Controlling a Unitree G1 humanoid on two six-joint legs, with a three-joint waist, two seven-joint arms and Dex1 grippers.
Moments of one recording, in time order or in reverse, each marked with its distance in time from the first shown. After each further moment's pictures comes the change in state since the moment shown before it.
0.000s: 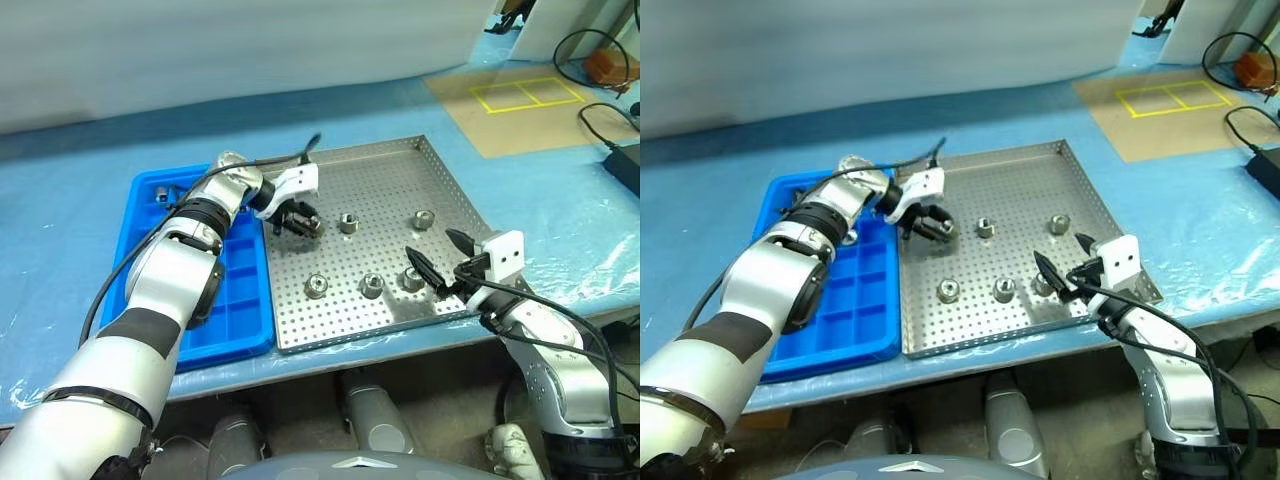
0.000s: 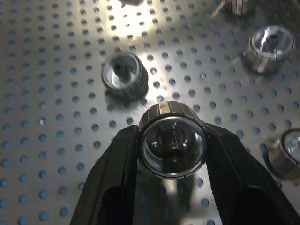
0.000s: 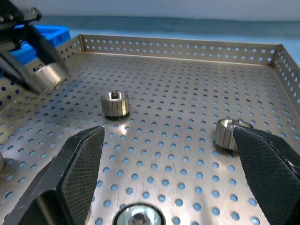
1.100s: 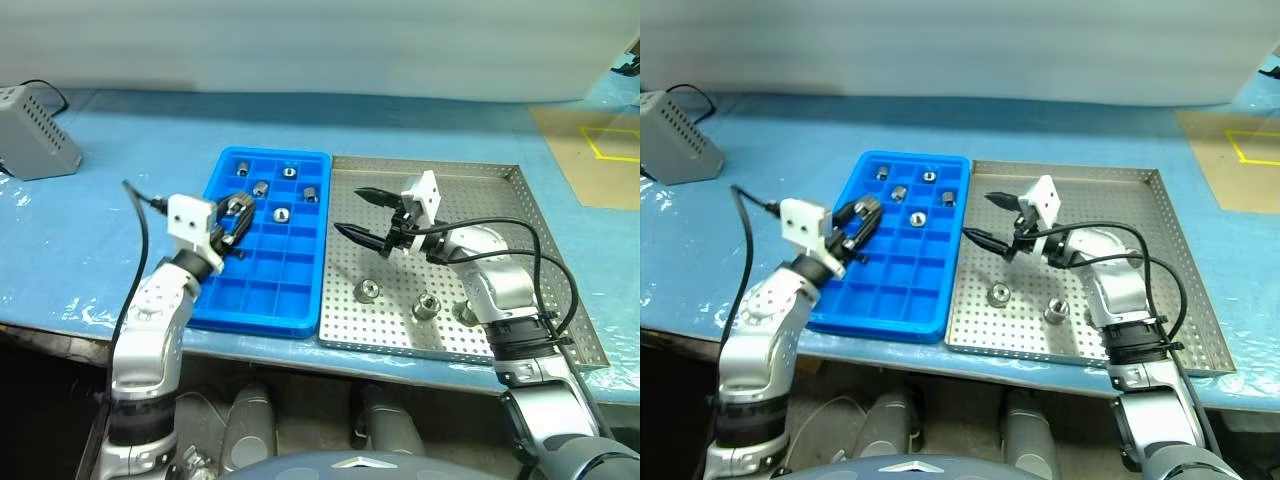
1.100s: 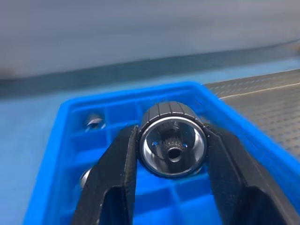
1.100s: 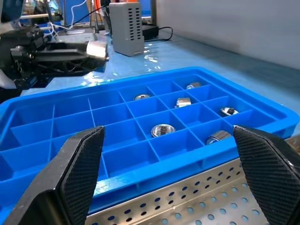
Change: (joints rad) left arm 1.195 -0.056 0.314 -1.684 -0.338 0.518 0.996; right arm -0.530 0.035 0.247 0.479 -0.007 -0.109 0.429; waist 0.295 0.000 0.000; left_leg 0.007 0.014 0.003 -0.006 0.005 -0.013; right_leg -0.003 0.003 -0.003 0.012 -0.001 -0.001
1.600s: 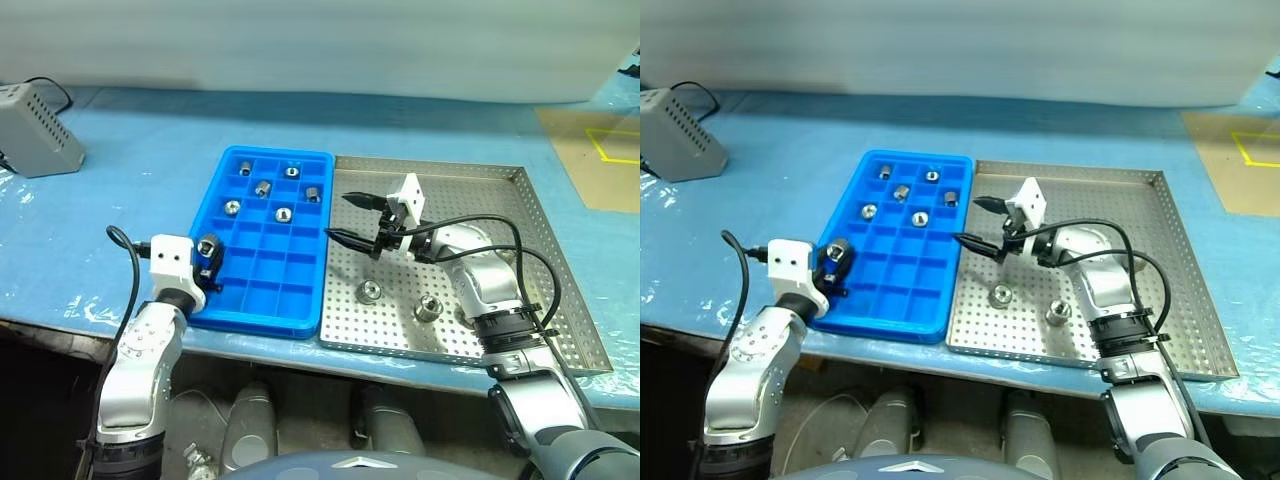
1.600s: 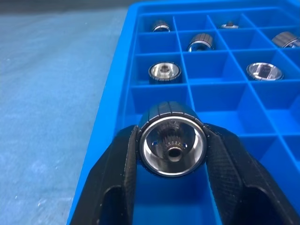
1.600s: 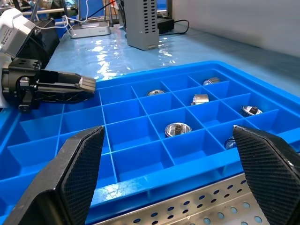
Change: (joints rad) left arm 0.151 0.002 0.007 -0.066 0.008 0.143 0.167; right arm -0.030 0.024 0.026 0.049 -0.032 -0.025 0.028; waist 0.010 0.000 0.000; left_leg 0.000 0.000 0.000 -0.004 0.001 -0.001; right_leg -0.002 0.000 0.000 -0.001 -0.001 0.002
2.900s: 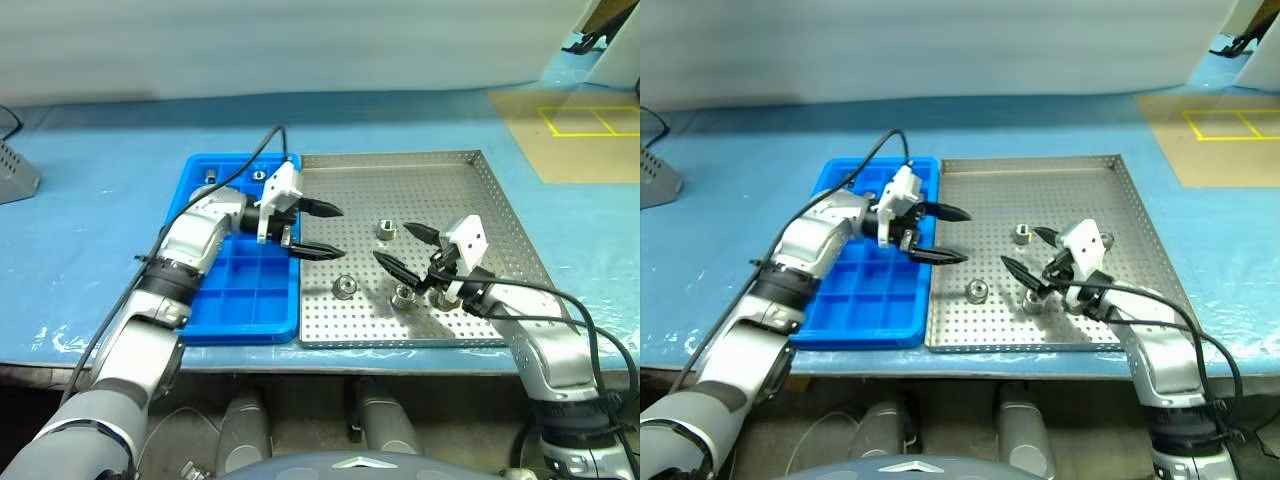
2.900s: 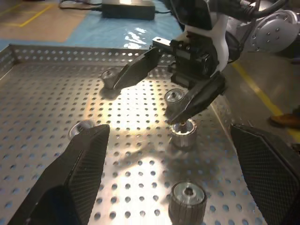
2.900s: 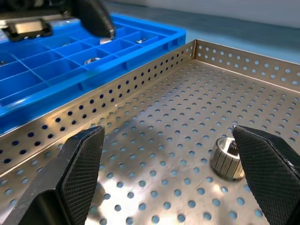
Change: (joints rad) left arm -0.913 0.162 -0.421 0.896 -0.199 -0.313 -1.230; right arm 0.485 -0.116 -0.161 -0.533 0.019 0.180 -0.309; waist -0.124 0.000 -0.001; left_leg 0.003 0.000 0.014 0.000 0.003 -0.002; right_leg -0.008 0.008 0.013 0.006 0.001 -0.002
